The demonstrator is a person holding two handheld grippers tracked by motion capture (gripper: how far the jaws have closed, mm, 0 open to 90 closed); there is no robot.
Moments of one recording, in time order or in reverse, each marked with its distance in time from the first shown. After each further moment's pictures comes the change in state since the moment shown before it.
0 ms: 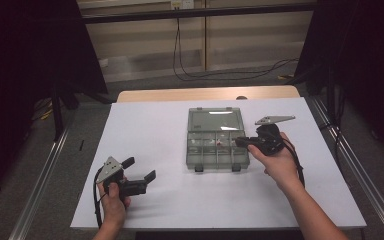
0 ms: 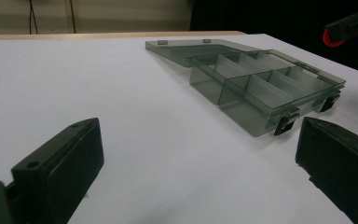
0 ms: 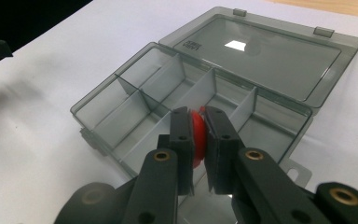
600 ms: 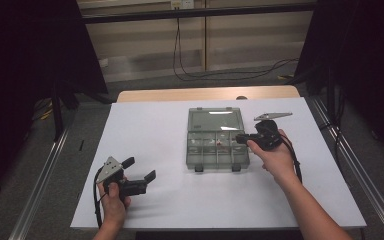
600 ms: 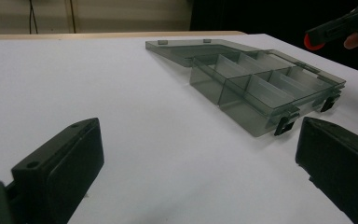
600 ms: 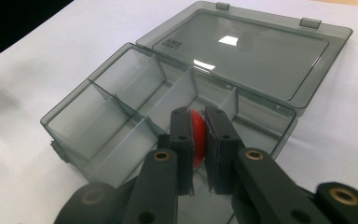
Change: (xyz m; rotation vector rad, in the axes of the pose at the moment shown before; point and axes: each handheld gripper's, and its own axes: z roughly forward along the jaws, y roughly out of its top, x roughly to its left) left arm 0.000 0.000 0.000 -0.003 0.003 -0.005; right arm -0.018 0.002 0.017 0.018 -0.018 0.040
